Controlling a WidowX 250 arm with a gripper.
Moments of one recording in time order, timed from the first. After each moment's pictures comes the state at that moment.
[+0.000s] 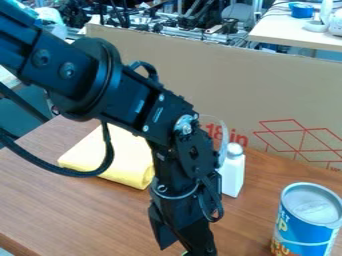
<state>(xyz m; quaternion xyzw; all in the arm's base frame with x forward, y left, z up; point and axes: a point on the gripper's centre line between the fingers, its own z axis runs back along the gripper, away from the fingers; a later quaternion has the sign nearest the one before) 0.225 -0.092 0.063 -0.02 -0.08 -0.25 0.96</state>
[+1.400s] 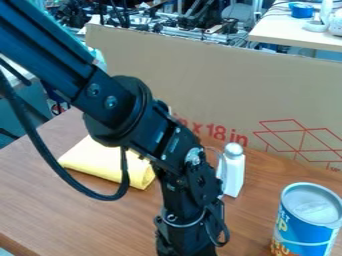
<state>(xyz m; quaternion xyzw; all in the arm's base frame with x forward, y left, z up) 0.226 -0.104 0.029 -0.05 -0.05 -0.21 0.97</state>
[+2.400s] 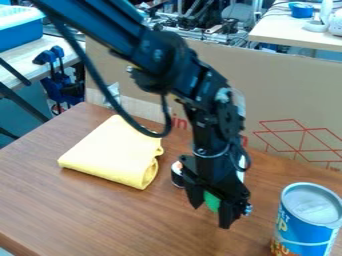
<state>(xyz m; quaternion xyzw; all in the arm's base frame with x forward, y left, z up) 0.313 -0.102 0.058 -0.03 -0.11 -0.17 0.98</state>
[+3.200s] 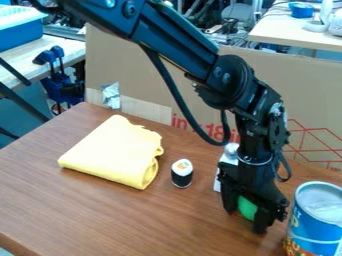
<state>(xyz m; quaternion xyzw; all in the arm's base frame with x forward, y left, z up) 0.353 -0.122 0.032 -0.01 -0.07 -0.17 0.98</state>
